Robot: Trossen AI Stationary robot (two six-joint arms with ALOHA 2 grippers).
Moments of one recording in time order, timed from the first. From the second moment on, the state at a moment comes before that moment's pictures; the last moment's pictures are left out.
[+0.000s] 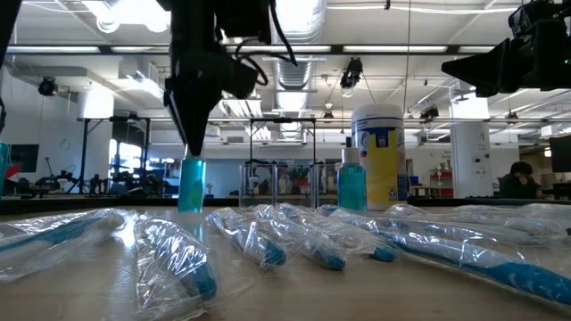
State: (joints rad) left arm 0.00 1.70 1.35 -1.08 -0.04 -0.47; right arm 0.00 0.03 0.02 0.13 0.24 -0.17
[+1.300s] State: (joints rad) left arm 0.01 1.24 1.29 -1.14 -0.02 0.03; right arm 0.00 0.03 0.02 0.15 0.24 -0.21
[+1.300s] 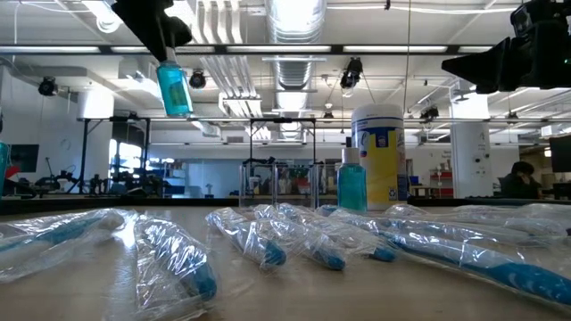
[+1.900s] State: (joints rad) left arm 0.01 0.87 0.99 -0.87 -0.01 0.05; right arm 0.00 0.03 0.02 0.15 0.24 -0.21
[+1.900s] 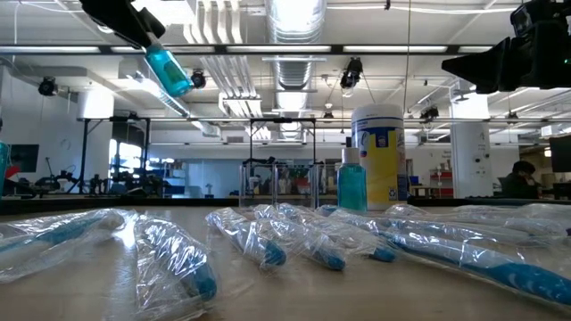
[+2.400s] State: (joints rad) left arm 0.01 0.63 0.72 -0.53 0.01 0.01; right arm 0.00 0.03 0.02 0.15 0.25 -0.21
